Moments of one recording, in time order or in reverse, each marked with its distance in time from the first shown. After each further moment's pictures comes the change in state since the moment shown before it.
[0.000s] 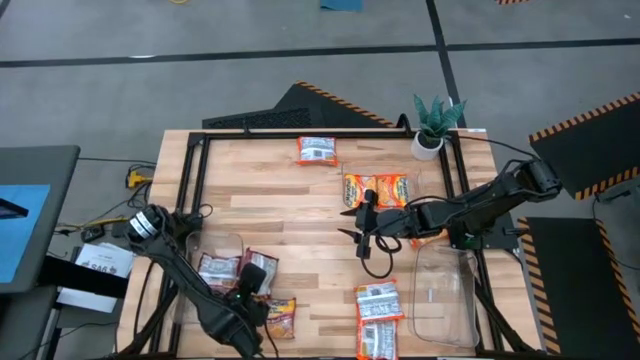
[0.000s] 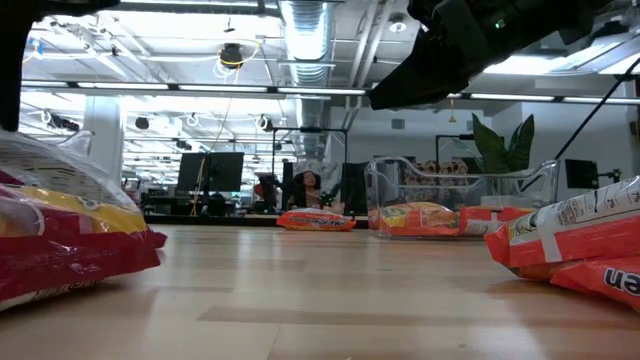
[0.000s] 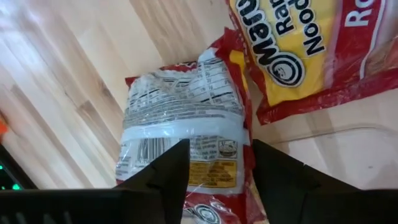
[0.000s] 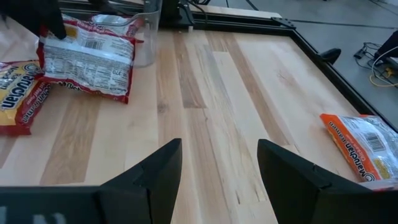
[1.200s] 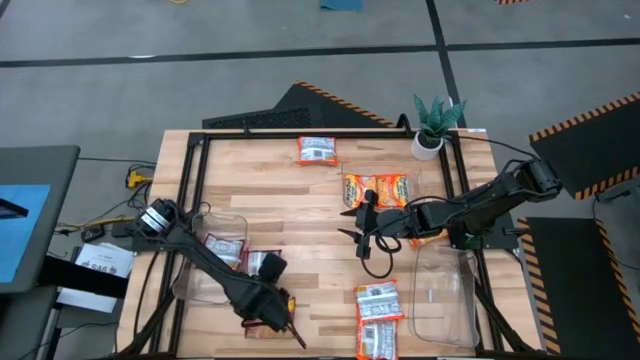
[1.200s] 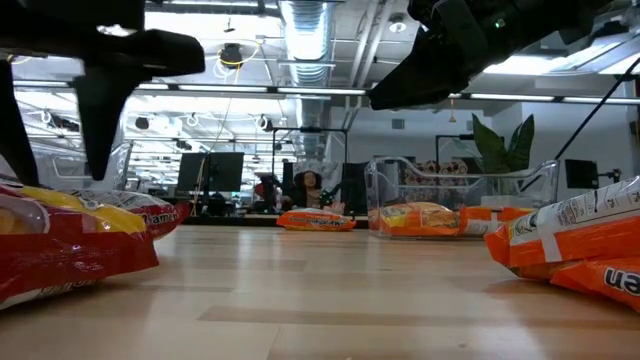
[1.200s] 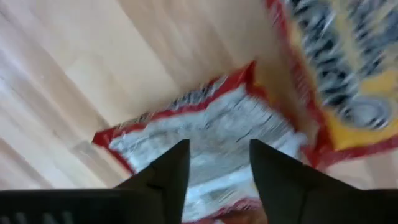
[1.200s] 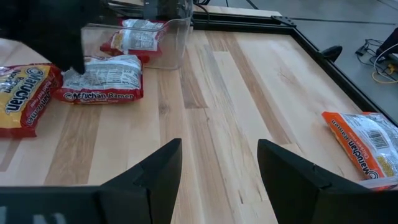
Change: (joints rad) left arm 0.197 0.009 -0.017 0.175 0.113 0.296; right arm 0.000 0.000 0.000 0.000 -0.001 0.020
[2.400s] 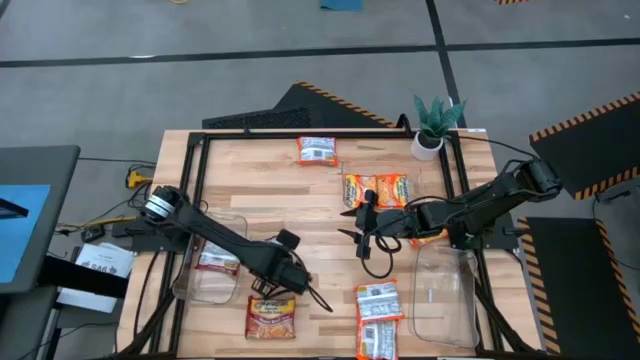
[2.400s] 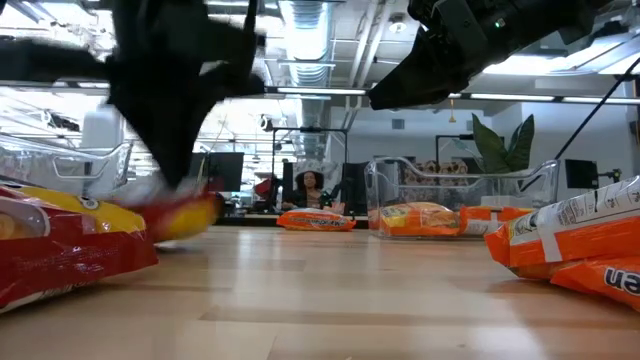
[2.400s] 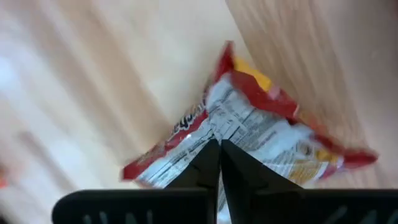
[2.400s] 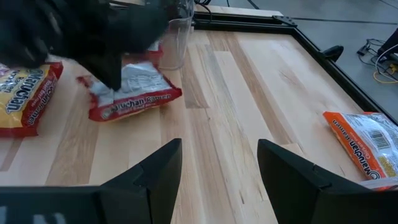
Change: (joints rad) left arm 0.208 -0.057 -0.044 0.139 -0.013 0.171; right arm 0.000 0.000 0.000 0.000 -0.004 0.000
